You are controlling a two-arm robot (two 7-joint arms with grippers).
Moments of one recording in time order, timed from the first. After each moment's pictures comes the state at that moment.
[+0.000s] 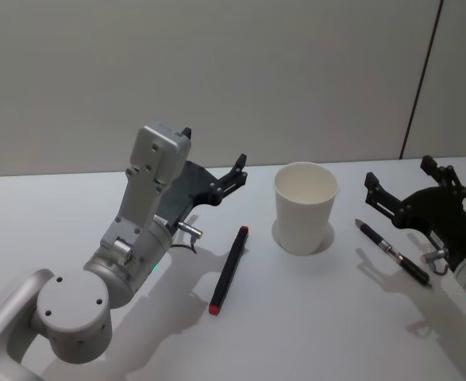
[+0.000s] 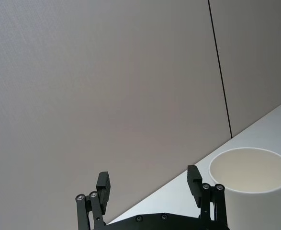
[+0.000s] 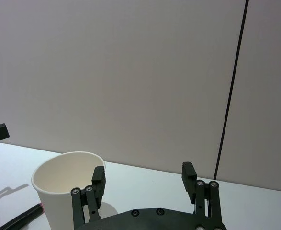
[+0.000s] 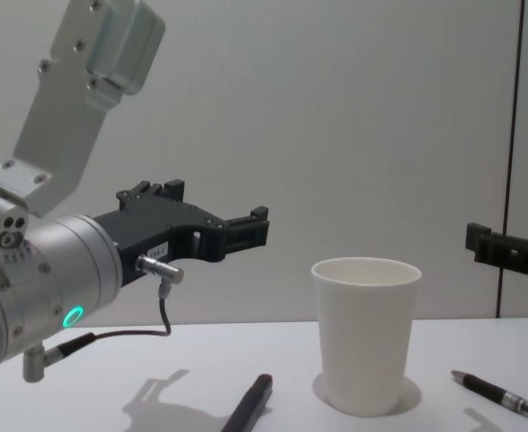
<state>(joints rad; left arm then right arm) -0.24 0.38 0.45 -1.63 -0.20 0.01 -0.01 -0.01 0.34 -0.23 -1.77 0.29 0.03 0.07</state>
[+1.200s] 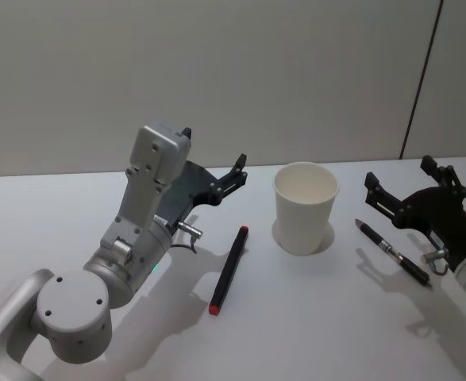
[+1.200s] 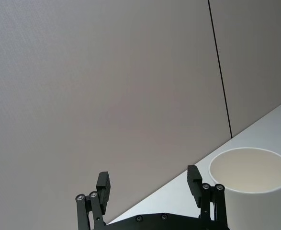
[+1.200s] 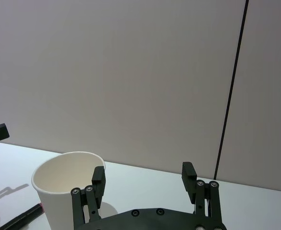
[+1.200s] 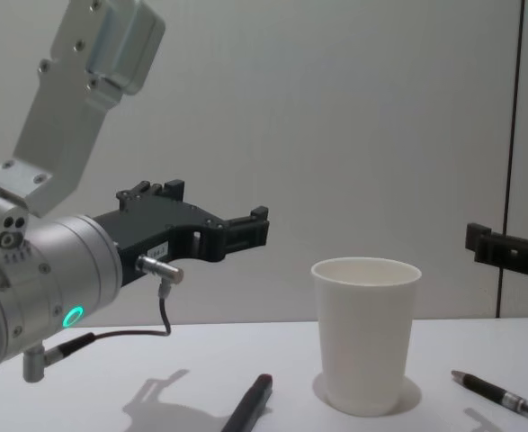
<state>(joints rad) -0.24 0.38 0.45 -1.63 -0.20 0.01 -0.01 -0.01 0.34 -0.23 -1.77 0.29 0.03 0.07</state>
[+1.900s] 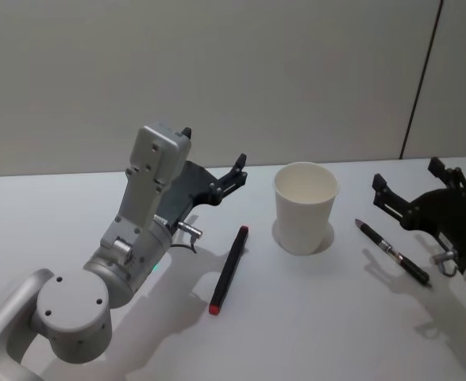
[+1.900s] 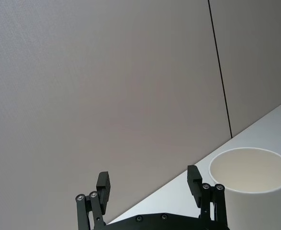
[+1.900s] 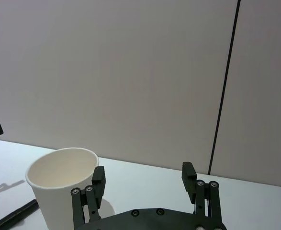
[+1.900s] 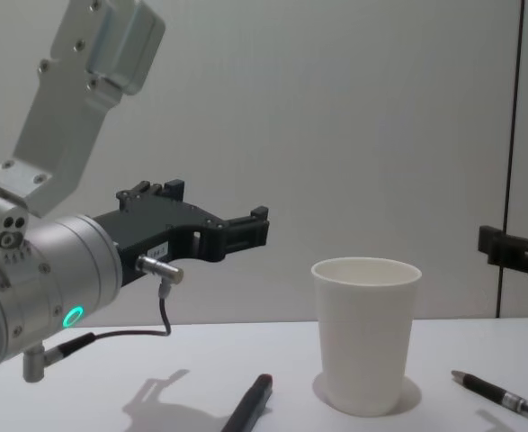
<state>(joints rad) -0.24 0.38 0.45 -1.63 -0.20 0.01 -0.01 -0.03 0.36 -0.21 -1.78 0.30 0.05 0.07</state>
